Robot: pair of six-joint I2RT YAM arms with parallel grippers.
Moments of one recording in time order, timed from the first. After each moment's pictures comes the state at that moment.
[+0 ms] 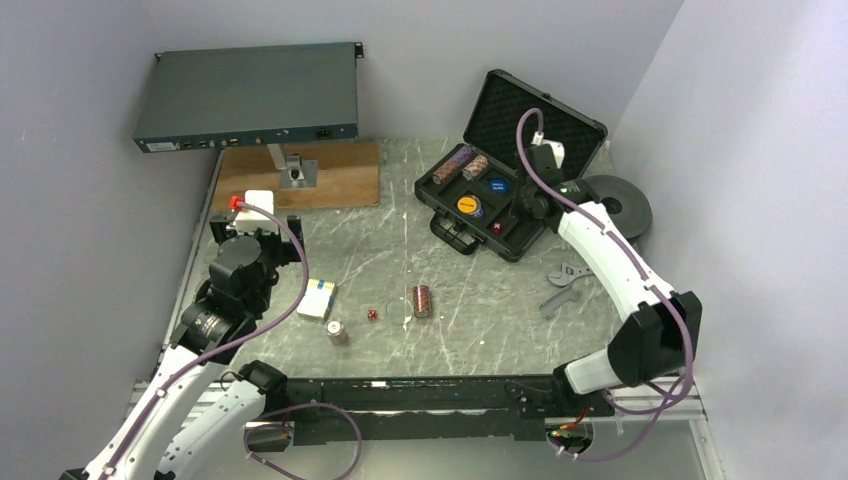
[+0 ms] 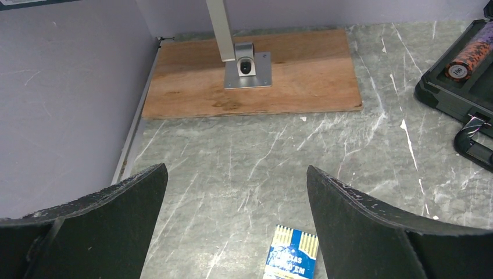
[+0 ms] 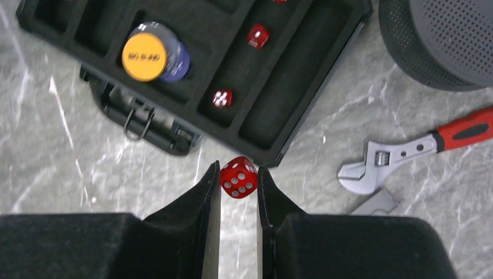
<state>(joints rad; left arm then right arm) -0.47 0.62 0.81 -0.38 -0.57 -0.01 0.37 1.42 1.32 -0.77 0.33 0.46</state>
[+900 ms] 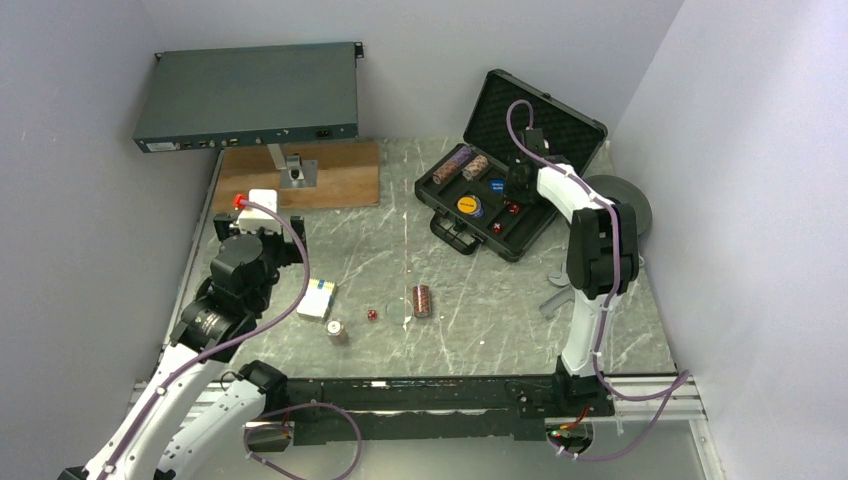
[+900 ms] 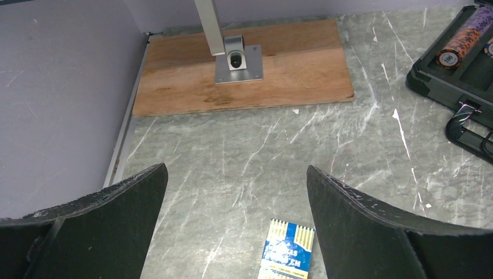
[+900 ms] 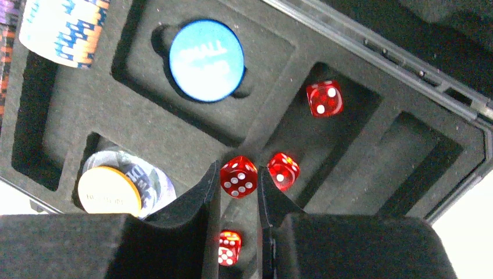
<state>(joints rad) -0.47 0.63 0.82 -0.41 -0.53 -0.02 0.15 2.01 1.56 -0.51 0.07 0.41</state>
